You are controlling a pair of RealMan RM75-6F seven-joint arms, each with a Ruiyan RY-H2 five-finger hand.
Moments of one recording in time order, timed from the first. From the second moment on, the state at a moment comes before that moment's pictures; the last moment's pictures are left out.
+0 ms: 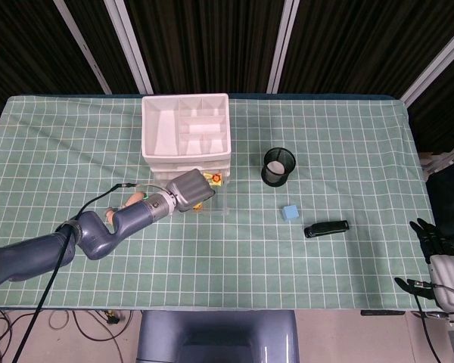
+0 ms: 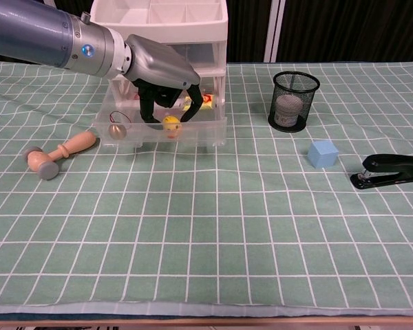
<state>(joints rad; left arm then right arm) -1.27 -1.42 -0.08 -1.26 1.36 0.40 0.20 0.05 -1.05 0.05 -1.64 -1.49 1.46 0.13</state>
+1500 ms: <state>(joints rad) -1.20 -1.21 -0.11 -1.74 1.25 0.62 0.40 0.05 -1.05 0.05 -1.65 -1.48 1.45 0.14</state>
